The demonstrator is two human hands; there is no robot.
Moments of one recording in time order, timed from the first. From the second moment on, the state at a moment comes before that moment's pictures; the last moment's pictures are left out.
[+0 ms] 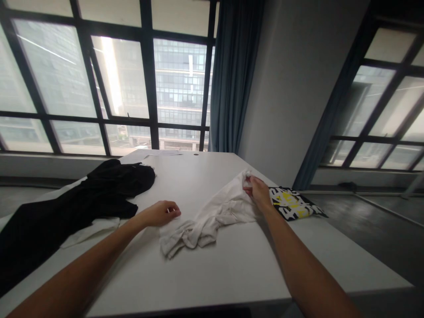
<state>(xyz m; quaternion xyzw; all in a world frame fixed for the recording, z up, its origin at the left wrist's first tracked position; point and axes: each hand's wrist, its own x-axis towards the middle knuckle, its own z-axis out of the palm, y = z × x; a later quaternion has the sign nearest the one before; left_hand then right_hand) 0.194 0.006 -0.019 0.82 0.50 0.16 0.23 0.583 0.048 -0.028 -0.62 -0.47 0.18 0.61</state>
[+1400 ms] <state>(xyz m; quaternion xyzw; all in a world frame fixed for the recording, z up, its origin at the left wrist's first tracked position) 0.105 0.014 0.021 0.78 0.44 0.22 0.40 0.618 0.012 -0.006 -0.56 -0.65 0.30 0.41</state>
